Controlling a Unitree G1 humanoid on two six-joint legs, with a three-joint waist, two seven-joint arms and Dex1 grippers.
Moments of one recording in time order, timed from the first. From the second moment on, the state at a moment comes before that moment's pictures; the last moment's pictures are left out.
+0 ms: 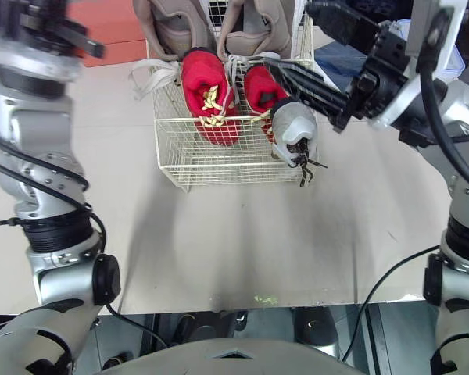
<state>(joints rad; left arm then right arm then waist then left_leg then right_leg) -0.70 0.45 0.18 -0.29 -0.77 0.16 -0.45 -0.74 -0.60 -0.18 -0.46 1.03 0.72 0.48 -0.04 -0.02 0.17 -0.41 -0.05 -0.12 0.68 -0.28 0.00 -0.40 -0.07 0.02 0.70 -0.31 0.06</state>
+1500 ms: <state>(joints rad) -0.62 0.65 0.16 -0.33 -1.17 0.73 -0.96 -0.69 -0.56 -0.15 -0.41 1.29 0.83 0.76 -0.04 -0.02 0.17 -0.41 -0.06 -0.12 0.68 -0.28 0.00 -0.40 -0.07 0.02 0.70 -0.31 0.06</state>
